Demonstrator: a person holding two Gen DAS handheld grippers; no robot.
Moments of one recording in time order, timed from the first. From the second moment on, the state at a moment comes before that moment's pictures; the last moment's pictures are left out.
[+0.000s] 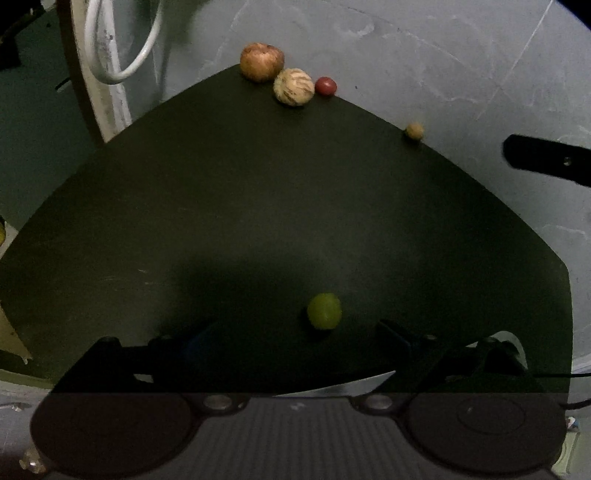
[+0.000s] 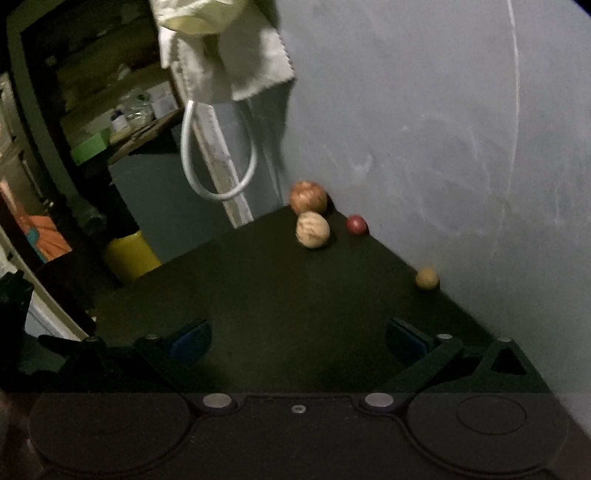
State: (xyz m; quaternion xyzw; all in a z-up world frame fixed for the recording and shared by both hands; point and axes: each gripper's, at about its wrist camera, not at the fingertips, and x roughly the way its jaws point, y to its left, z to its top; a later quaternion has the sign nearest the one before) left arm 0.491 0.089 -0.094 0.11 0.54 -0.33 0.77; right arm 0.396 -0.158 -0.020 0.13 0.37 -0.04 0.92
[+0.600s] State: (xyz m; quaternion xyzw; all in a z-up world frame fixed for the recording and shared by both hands) left arm 0.497 0.079 -0.108 0.10 0.55 -0.34 0.76; right arm 0.403 -0.167 -0.035 0.14 0.38 -0.06 0.91
